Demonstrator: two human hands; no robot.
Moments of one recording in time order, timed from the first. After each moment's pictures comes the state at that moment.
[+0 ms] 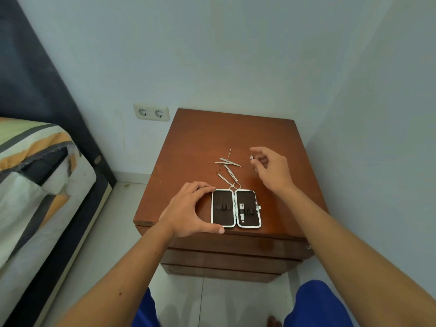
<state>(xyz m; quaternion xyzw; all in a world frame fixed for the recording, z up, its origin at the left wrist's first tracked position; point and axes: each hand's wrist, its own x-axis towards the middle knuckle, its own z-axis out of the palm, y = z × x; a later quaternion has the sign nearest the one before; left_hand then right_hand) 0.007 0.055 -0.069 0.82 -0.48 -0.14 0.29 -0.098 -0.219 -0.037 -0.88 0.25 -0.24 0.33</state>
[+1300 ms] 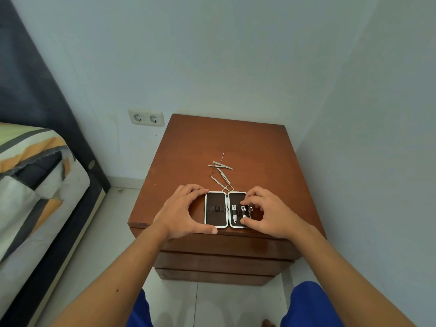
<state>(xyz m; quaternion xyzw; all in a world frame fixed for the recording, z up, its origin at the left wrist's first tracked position) 0.004 0.055 -0.067 0.82 -0.48 -0.14 0.28 -0.188 -0.181 -0.048 -0.97 0.11 -0.04 0.23</state>
